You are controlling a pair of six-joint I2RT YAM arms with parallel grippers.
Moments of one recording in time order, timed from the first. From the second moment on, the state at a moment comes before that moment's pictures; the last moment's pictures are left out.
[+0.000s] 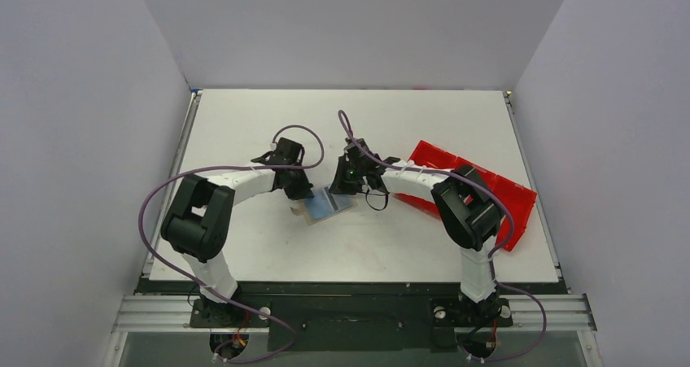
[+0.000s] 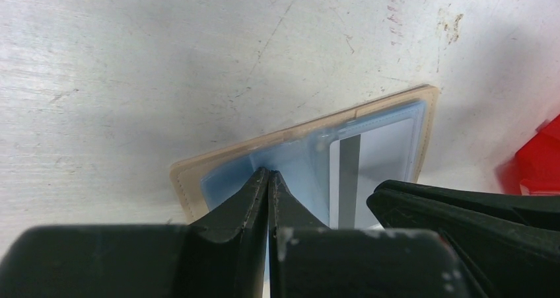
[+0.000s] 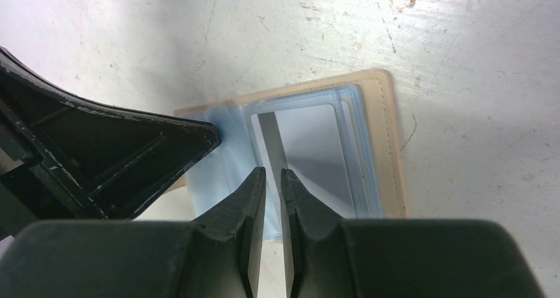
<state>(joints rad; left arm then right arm) -0.42 1.77 1.02 -0.31 0.07 -0.82 0.70 1.97 1.27 -0.14 -0.16 0.76</state>
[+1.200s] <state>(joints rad) -0.41 1.73 0.98 -0.31 0.04 -0.76 0.73 2.08 1.43 -0.25 -0.13 0.72</state>
